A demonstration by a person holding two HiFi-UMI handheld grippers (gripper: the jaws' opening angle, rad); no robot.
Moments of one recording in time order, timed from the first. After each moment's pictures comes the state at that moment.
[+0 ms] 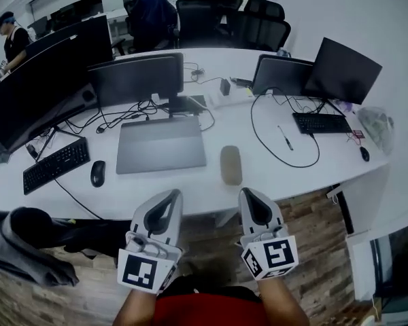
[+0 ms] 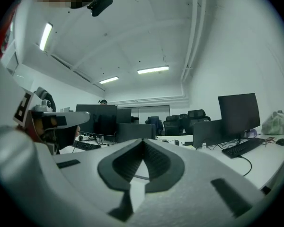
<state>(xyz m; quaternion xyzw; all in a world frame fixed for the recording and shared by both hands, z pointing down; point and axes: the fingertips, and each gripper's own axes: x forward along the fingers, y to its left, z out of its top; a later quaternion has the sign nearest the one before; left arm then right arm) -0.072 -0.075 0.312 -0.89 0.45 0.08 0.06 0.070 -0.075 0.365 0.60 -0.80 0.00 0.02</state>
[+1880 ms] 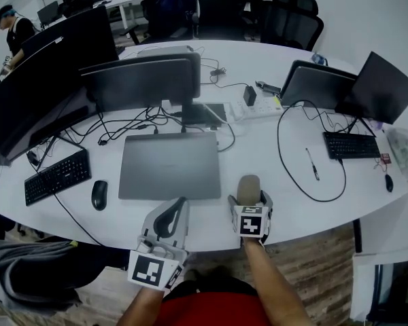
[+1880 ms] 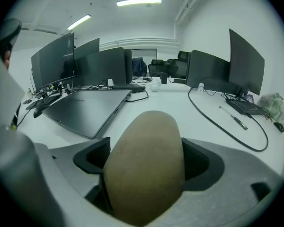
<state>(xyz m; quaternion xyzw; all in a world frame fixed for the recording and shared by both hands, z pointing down) -0.065 -0.234 0.383 -0.87 0.48 0.05 -0.02 0.125 -0.292 0.628 0.63 -0.68 0.23 0.28</state>
